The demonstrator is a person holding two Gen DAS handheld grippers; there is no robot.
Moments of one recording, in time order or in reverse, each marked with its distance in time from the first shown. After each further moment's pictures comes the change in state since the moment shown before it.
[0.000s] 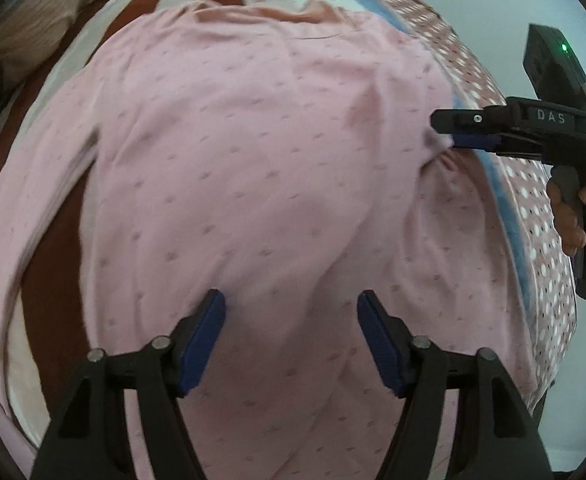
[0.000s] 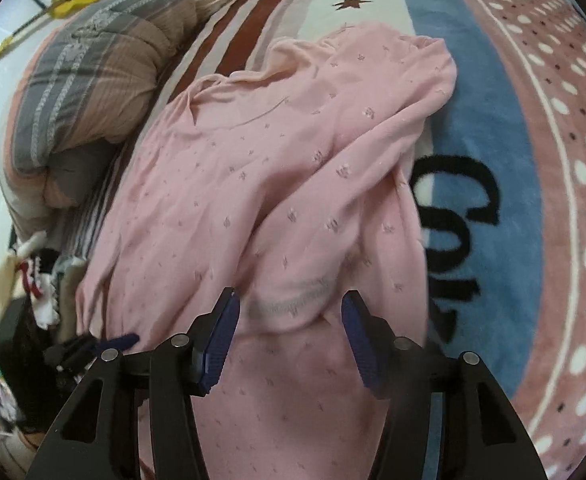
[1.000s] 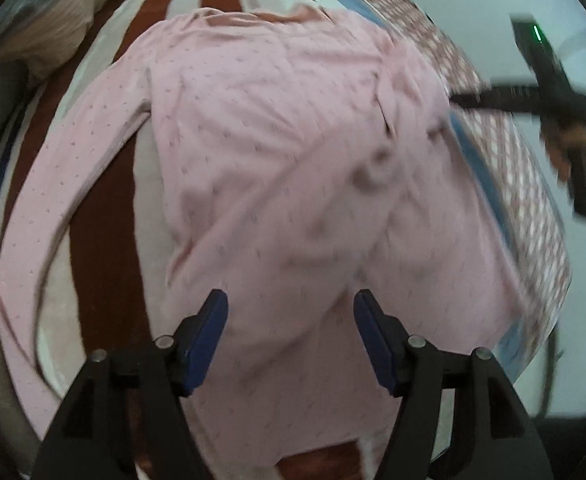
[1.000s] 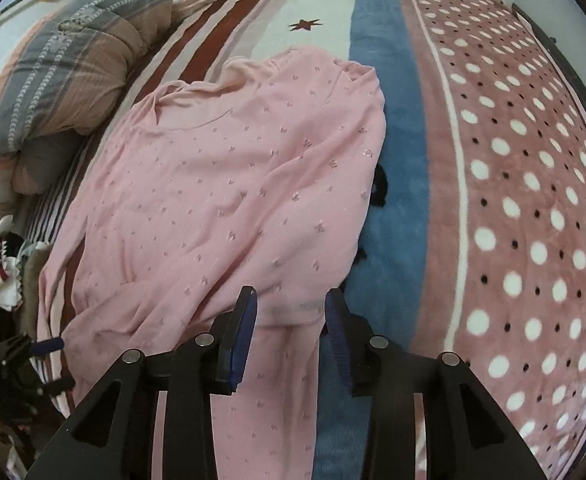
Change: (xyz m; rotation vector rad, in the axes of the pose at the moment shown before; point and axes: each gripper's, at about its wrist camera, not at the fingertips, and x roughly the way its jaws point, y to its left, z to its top) left arm -0.060 0.008 -0.065 0.120 0.020 0.022; right arm -0.057 -0.010 -0.026 -0.029 -0.016 -0.238
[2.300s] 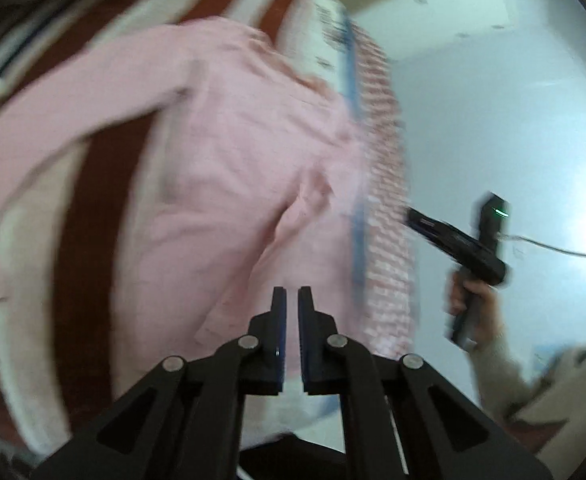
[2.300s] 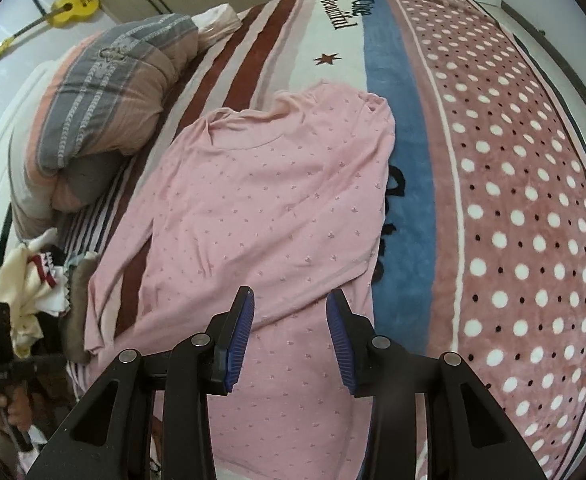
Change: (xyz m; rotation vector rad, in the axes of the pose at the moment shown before) left arm -0.110 0.066 -0.032 -0.514 -0.093 -0.427; right arm -0.070 0.045 -0.030 0.044 -0.076 0.053
